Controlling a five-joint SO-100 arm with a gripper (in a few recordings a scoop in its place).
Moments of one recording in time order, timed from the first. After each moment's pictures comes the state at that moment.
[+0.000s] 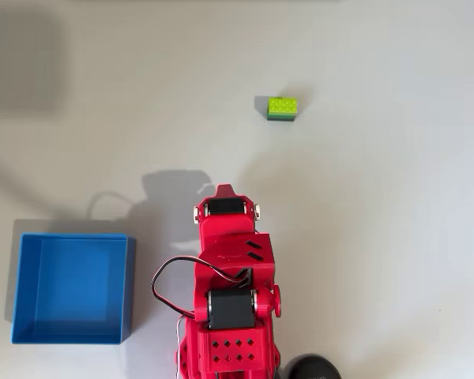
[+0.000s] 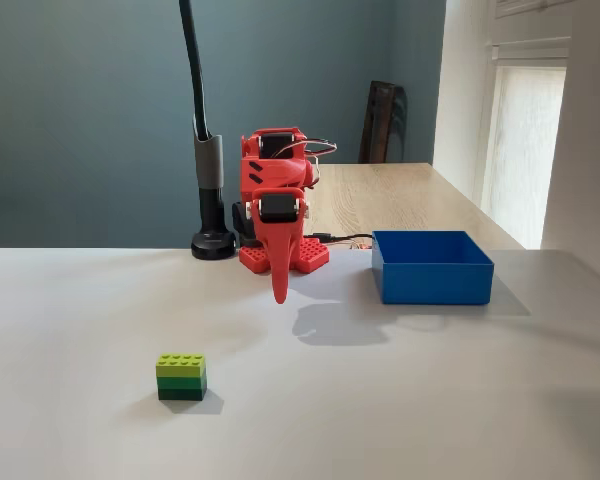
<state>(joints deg) 0.6 185.6 178.8 47.8 1.8</state>
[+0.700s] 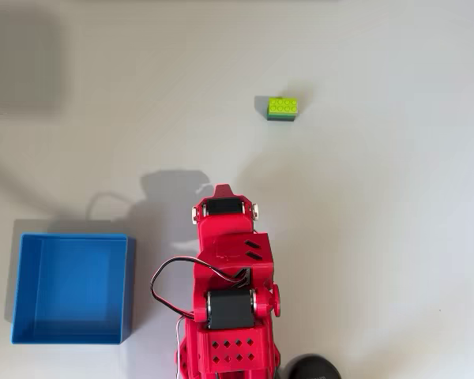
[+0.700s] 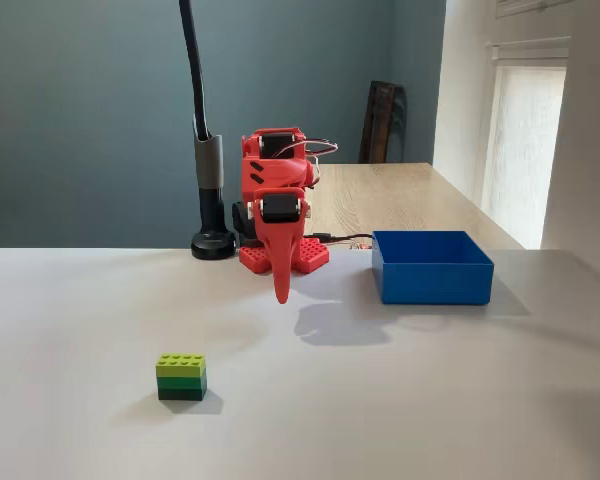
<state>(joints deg) 0.0 185.6 178.8 47.8 1.8</state>
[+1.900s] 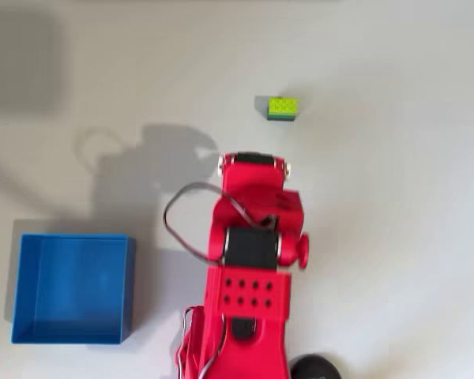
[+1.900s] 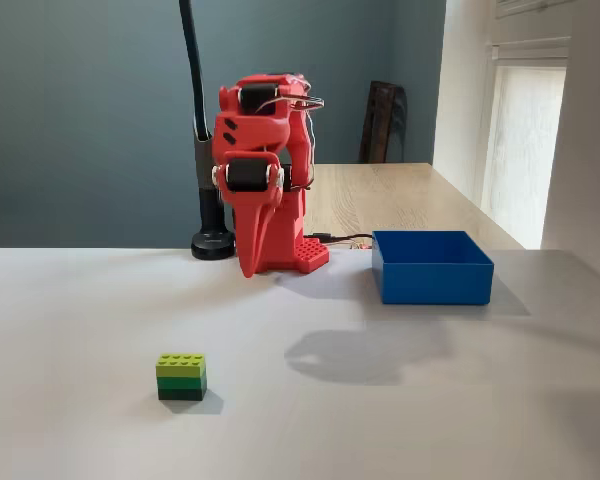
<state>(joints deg) 10.1 137.0 135.5 51.3 0.5</state>
